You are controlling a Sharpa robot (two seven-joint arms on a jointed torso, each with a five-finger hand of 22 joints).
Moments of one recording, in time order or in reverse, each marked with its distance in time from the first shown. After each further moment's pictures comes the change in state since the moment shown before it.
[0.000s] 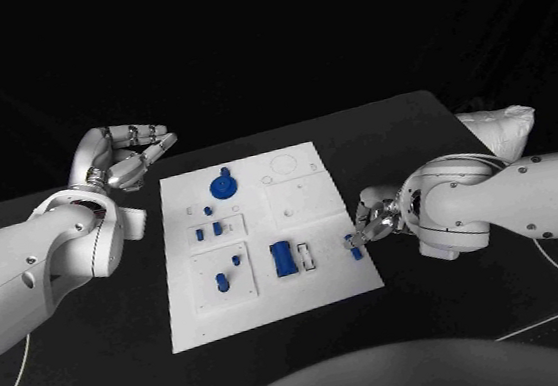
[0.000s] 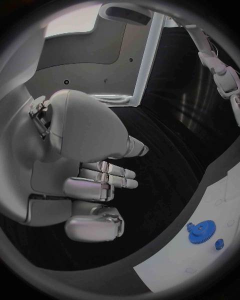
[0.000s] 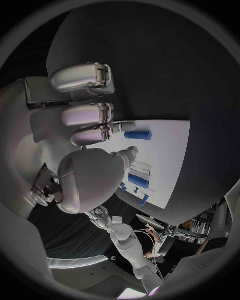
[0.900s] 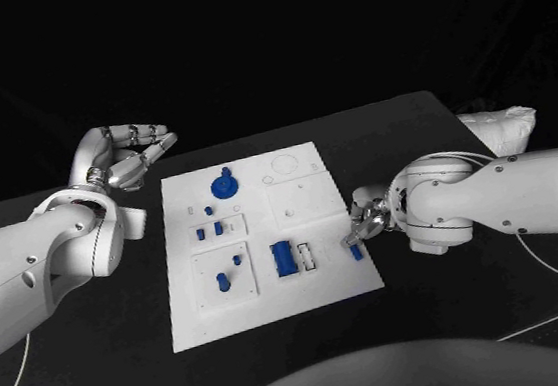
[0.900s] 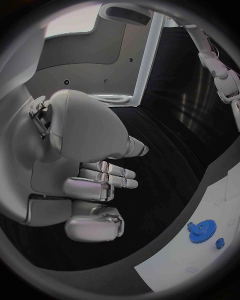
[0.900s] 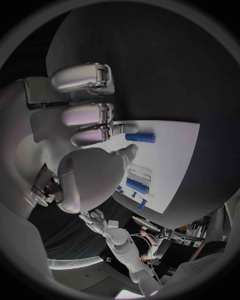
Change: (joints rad) left arm 0.000 -0.003 0.000 0.001 -0.001 0.000 0.000; left_hand 0.000 0.000 0.000 0.000 0.000 0.000 0.000 0.000 0.000 0.000 0.000 0.000 0.000 0.000 0.000 0.000 0.000 0.000 0.000 0.000 0.000 0.000; right arm -0.007 0.068 0.007 -0.081 -0.011 0.050 -0.002; right_hand 0.018 0.005 0.038 -0.027 -0.037 0.039 -0.003 0.000 0.024 0.000 0.000 0.000 0.000 0.000 0.000 0.000 0.000 0.000 0.000 0.000 0.000 0.001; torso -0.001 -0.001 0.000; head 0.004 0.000
